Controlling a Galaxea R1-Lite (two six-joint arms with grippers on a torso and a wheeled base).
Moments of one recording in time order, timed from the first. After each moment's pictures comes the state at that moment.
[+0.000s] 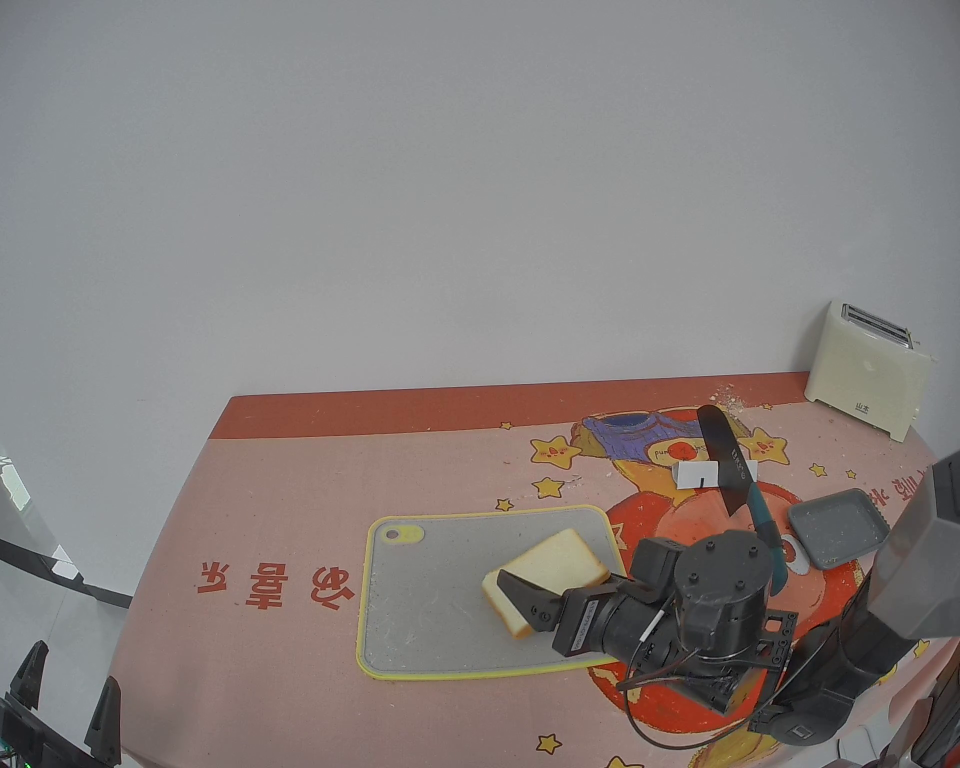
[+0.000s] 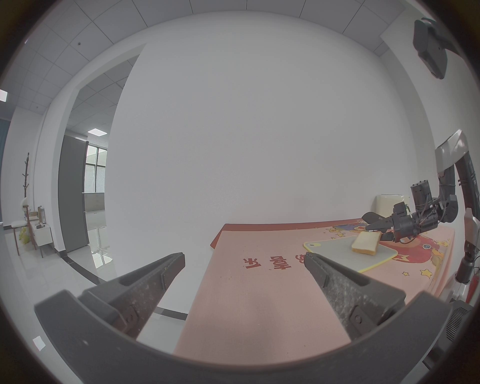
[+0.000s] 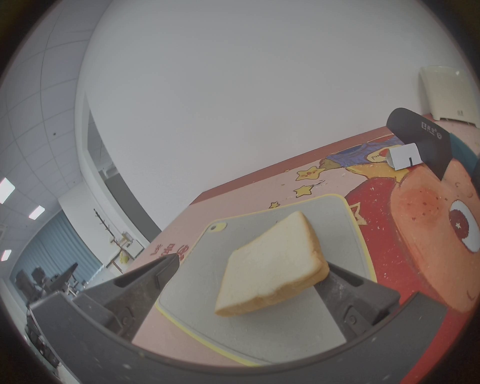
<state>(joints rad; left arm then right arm) -0.01 0.03 -0.02 -0.01 0.03 -0.02 0.91 1.99 -0.45 -1.19 -0.26 0.61</state>
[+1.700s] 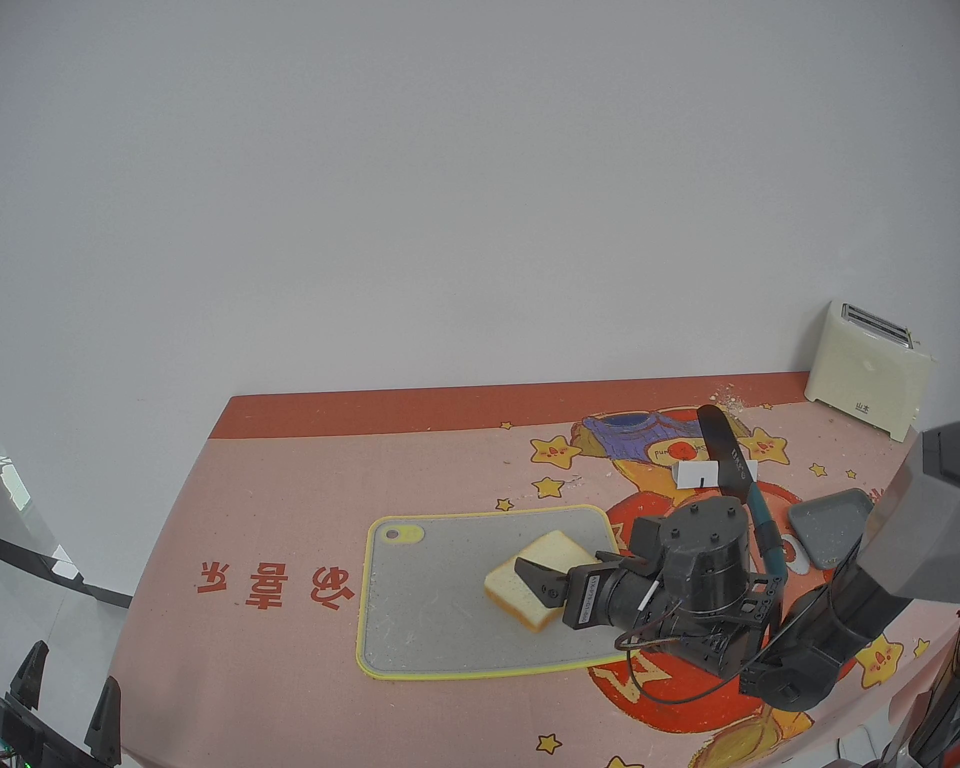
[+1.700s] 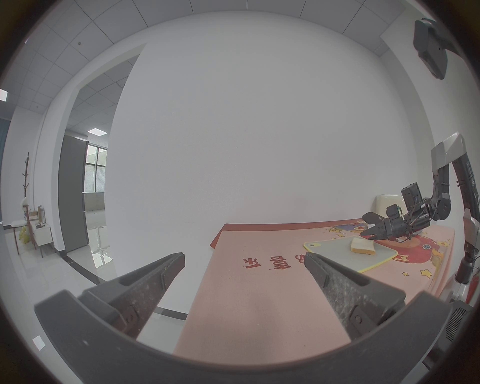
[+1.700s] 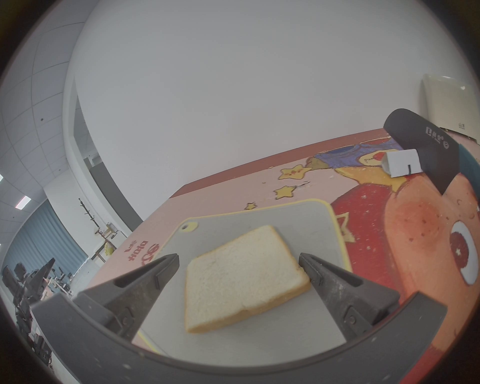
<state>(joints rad) -0.01 0.03 -0.02 -0.01 0.03 -0.02 0.81 2.03 -0.55 -1.03 -0.22 0.55</state>
